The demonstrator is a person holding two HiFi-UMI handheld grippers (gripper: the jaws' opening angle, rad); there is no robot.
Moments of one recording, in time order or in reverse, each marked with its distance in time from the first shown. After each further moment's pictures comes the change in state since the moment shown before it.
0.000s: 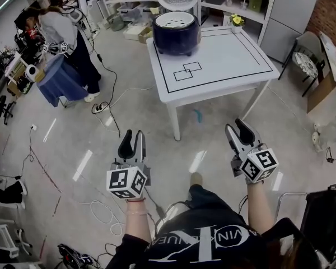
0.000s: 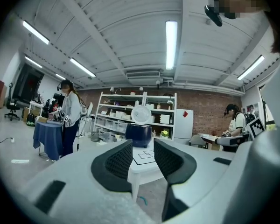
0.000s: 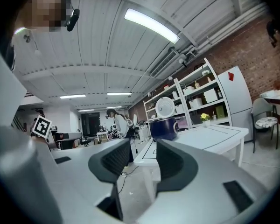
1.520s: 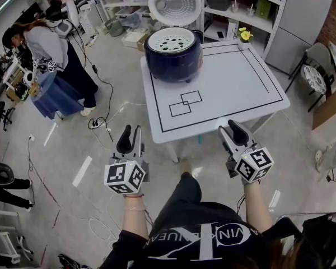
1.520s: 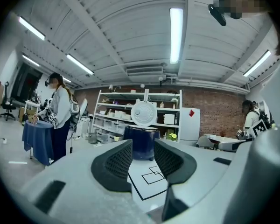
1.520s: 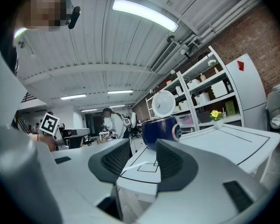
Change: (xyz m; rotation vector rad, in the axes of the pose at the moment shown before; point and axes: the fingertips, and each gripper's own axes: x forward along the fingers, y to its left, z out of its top) left arm 0.238 0.027 0.023 0.004 0.004 0.009; right arm 0.191 -0.121 0.028 0.015 0.028 0.077
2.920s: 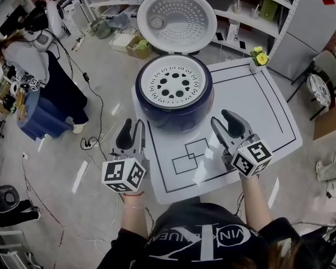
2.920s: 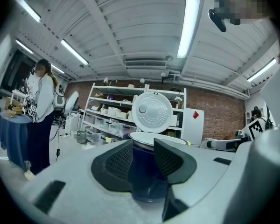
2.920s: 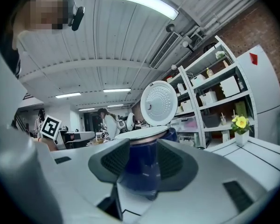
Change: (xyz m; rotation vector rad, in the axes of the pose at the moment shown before) left arm 0.297 0.081 0.035 -0.046 0.014 -0.083; right arm 0.272 -0.124 0.072 -0.019 0.004 0.010
